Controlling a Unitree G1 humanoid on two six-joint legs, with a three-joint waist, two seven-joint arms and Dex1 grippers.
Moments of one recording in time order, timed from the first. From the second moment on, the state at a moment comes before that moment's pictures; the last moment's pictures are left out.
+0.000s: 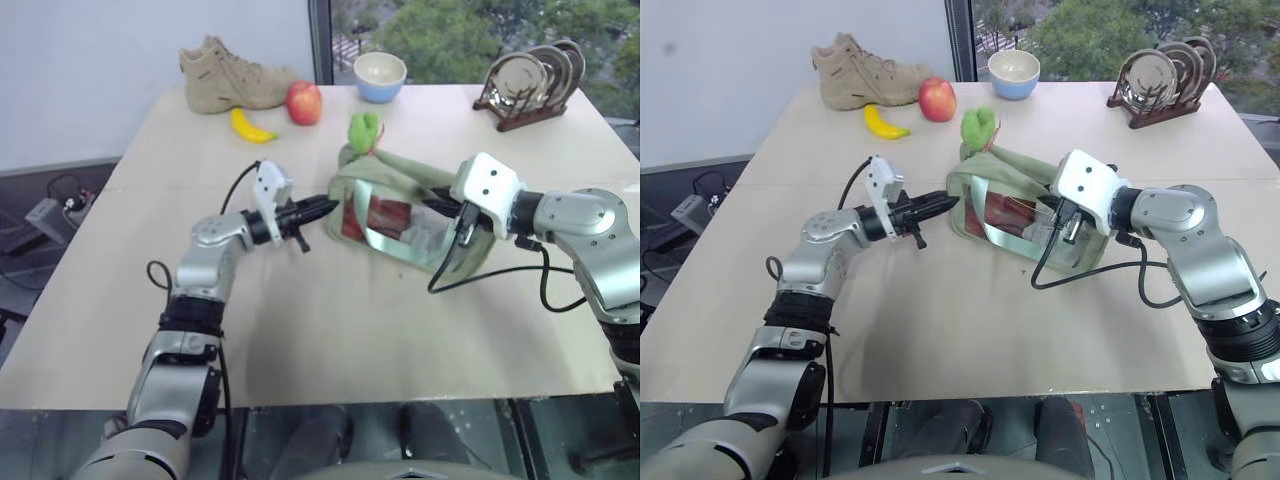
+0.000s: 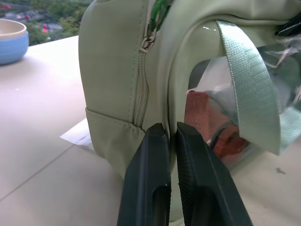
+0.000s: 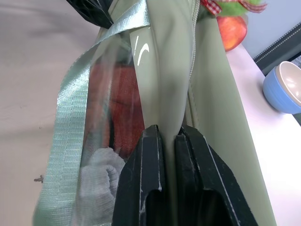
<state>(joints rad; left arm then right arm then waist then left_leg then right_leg) -0.67 0.45 0.01 0.40 -0.34 0.16 -1.05 -0.60 -0.75 0.16 -0.34 0.14 0.56 0.85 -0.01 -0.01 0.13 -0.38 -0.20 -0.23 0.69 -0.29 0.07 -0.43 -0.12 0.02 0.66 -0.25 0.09</state>
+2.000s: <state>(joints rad) -0.82 0.41 -0.02 0.77 -0.12 -0.22 -1.01 -0.59 -0.76 0.14 -0.38 0.15 0.62 0.86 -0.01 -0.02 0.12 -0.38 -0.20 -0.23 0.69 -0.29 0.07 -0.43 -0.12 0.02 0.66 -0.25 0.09</state>
